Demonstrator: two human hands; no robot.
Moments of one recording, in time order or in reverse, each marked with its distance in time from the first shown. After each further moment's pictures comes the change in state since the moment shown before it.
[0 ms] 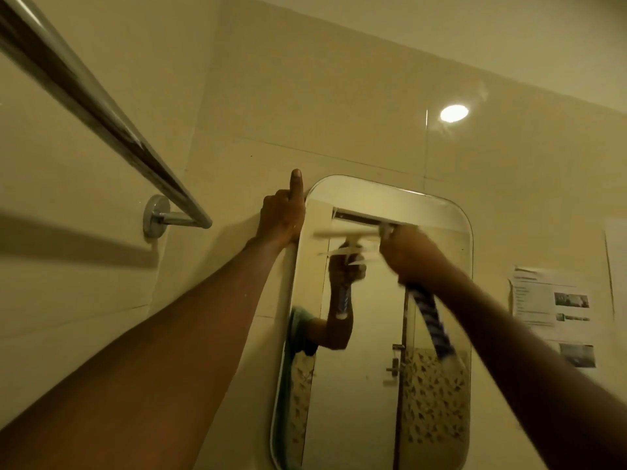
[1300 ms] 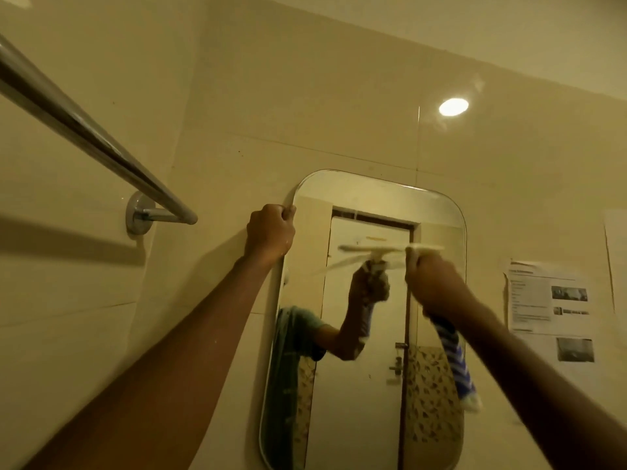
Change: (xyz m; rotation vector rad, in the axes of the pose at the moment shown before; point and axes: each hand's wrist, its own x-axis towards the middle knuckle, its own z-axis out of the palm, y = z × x) left_hand -0.030 -0.009 0.005 0.233 0.084 0.038; right_hand -0.012 0.077 0.010 0.112 0.021 0.024
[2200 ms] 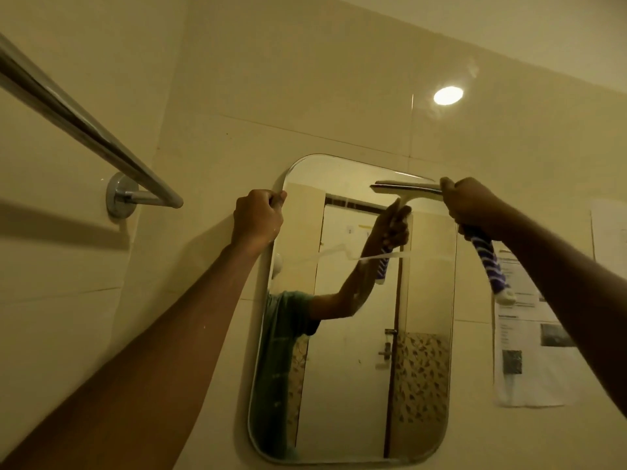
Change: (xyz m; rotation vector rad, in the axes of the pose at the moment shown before) left_hand -0.003 -0.001 -0.001 -0.045 0.046 0.012; right_hand 0.072 -0.008 -0.088 -0.023 0.055 0.118
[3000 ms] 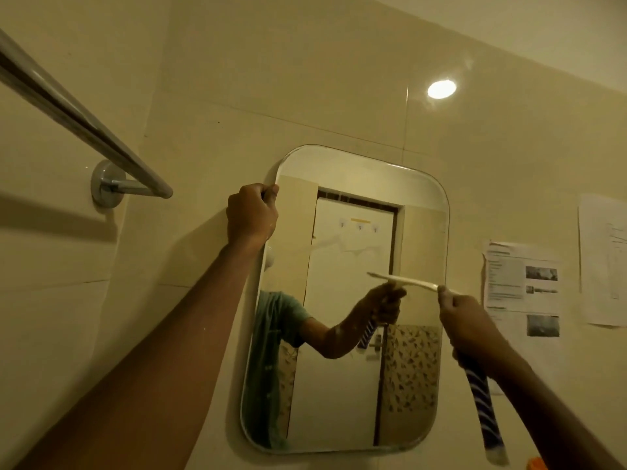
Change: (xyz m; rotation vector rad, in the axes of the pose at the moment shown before) left_hand -0.008 -0.001 0.009 -0.036 0.084 -0.015; right_hand -0.121 0.098 0.072 0.151 -0.103 0.157
